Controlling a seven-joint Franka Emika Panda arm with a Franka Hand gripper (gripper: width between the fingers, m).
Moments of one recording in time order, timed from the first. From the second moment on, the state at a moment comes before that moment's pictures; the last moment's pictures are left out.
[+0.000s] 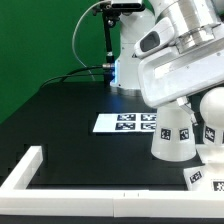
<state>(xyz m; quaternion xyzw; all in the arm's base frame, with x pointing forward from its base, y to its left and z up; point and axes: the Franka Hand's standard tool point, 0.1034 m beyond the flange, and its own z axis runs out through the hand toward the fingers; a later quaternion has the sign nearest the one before) 0.612 0.093 0.122 -0.95 0.12 -0.22 0.18</state>
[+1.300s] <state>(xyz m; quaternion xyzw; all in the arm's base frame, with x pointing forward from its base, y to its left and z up) 0.595 0.080 0.151 -0.97 0.11 -0.04 0.22</state>
